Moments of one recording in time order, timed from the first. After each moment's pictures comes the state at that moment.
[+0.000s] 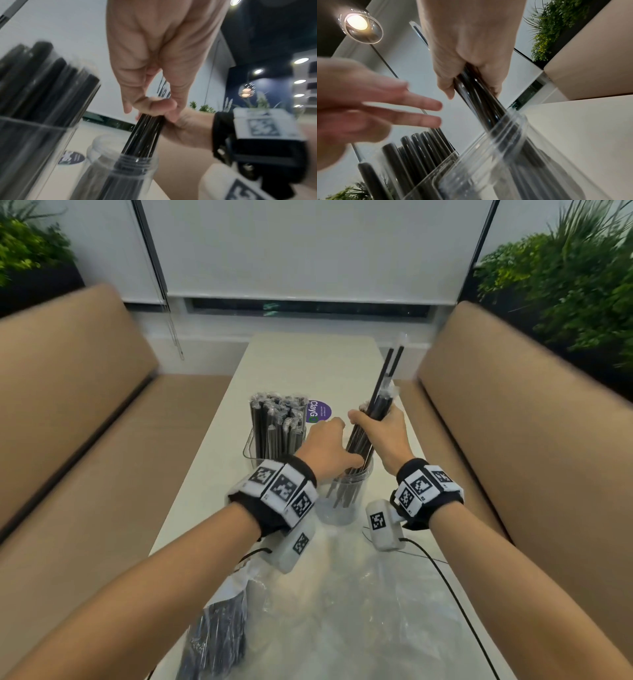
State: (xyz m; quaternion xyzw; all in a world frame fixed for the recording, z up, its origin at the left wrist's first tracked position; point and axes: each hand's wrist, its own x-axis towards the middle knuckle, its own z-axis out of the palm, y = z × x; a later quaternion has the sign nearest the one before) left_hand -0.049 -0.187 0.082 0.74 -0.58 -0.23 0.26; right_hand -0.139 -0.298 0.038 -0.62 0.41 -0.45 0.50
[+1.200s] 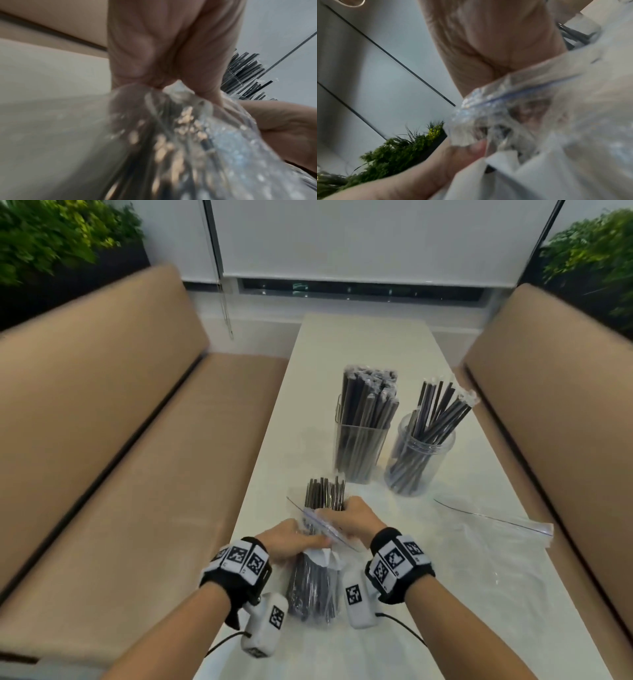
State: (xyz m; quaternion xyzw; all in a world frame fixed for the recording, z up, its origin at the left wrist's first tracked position) left_hand 0.077 0.006 -0.072 0.74 -0.33 -0.55 0.21; right_hand -0.049 -0.097 -0.061 -0.68 0.49 -0.05 0.54
